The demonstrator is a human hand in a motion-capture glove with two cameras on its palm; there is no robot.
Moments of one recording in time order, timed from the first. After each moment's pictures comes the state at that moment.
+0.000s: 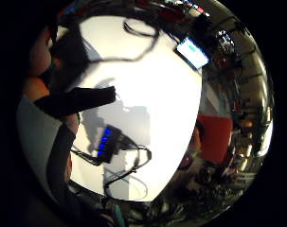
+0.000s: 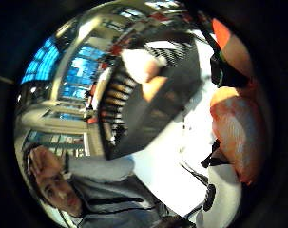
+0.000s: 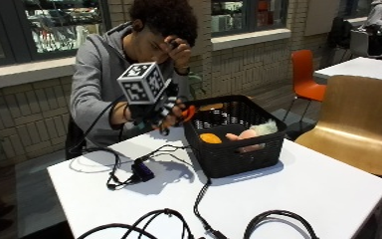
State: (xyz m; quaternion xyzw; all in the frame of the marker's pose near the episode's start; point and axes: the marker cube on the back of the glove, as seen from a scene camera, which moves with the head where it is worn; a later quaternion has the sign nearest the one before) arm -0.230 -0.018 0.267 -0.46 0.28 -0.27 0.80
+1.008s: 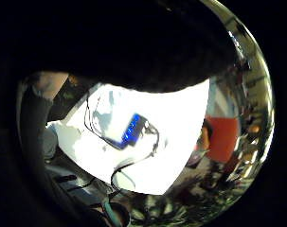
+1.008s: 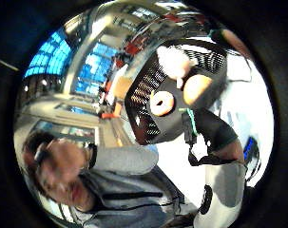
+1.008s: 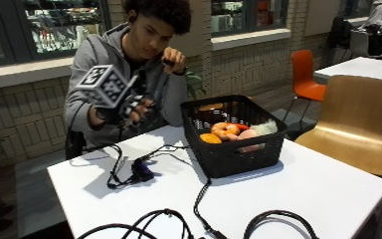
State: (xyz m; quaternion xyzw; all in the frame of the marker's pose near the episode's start) arm -0.230 0.007 0.182 -0.44 0.22 -0.19 0.85
